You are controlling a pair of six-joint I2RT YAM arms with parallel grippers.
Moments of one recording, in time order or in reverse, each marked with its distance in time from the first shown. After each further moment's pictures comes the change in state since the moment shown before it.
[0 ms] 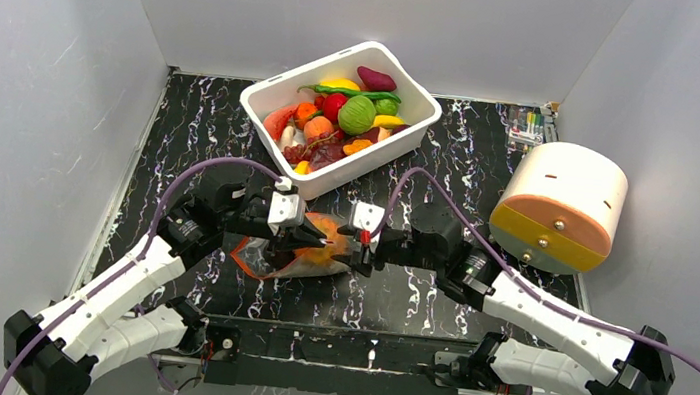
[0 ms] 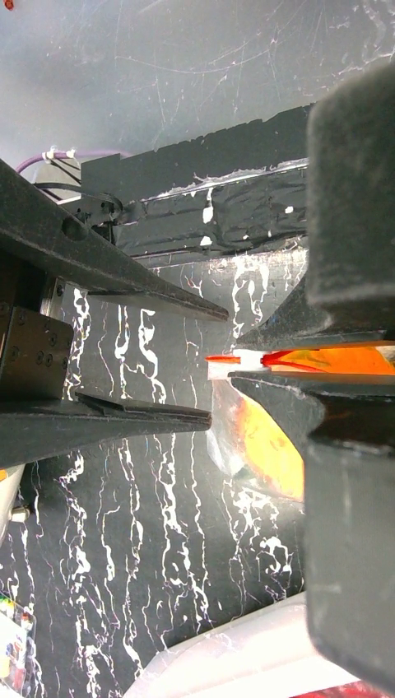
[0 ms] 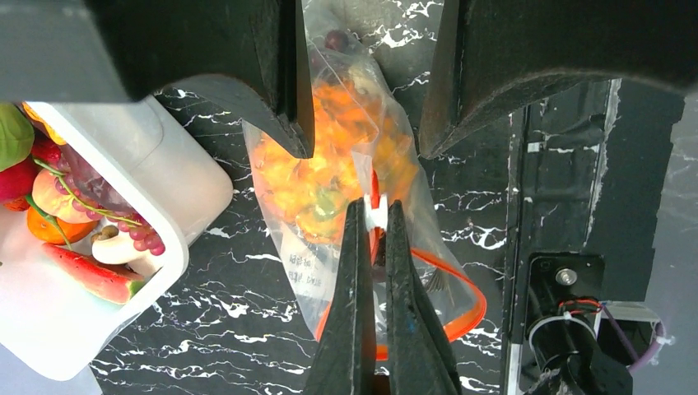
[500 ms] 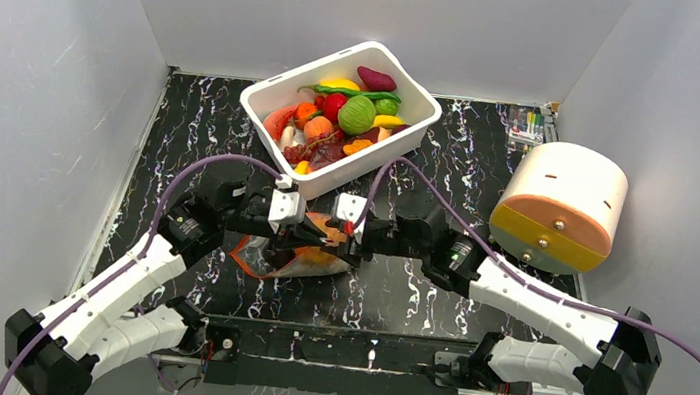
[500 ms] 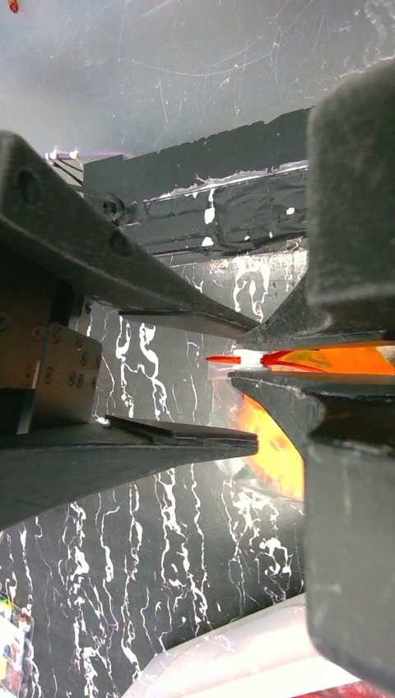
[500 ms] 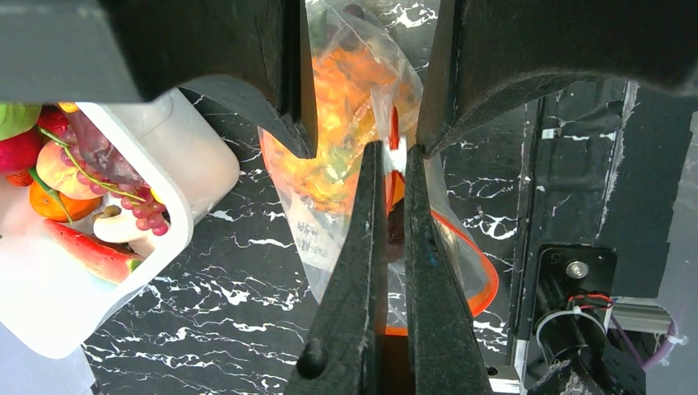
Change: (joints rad) left arm 0.003 0.006 0.006 -0.001 0.005 -0.008; right arm 0.008 0.103 0.098 -0.025 -0.013 -0.037
